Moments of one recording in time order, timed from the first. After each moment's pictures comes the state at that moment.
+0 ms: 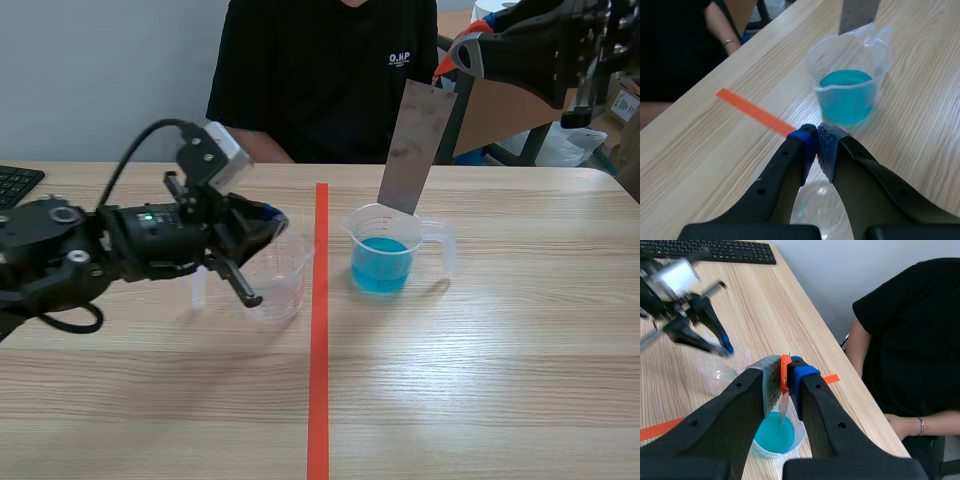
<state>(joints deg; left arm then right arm) -19.1 -35.6 47.3 76.7 -22.2 -16.9 -9.8 28.5 56.9 -32.7 89.7 38.5 45.4 5.3</state>
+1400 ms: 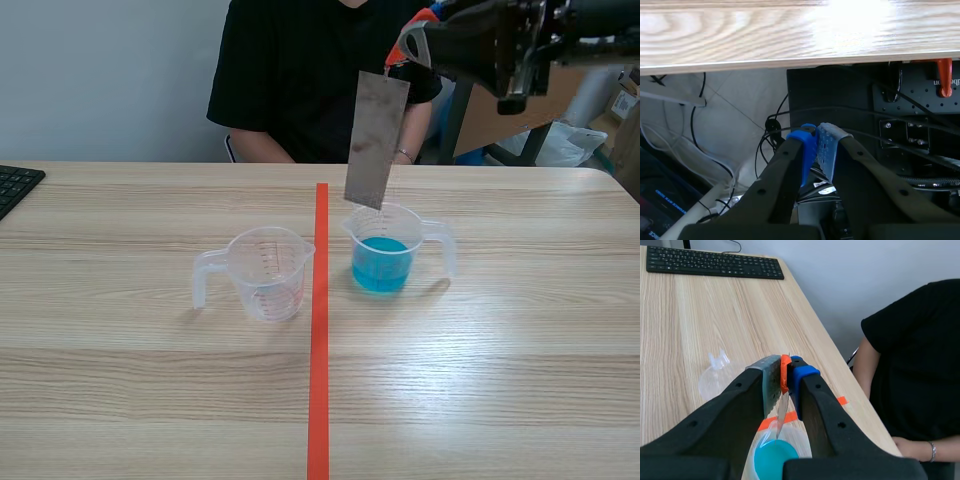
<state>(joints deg) 66.0 -26.3 -8.4 91.4 -25.0 -13.3 -9.5 32.0 47.9 -32.7 89.7 38.5 45.4 -1.6</state>
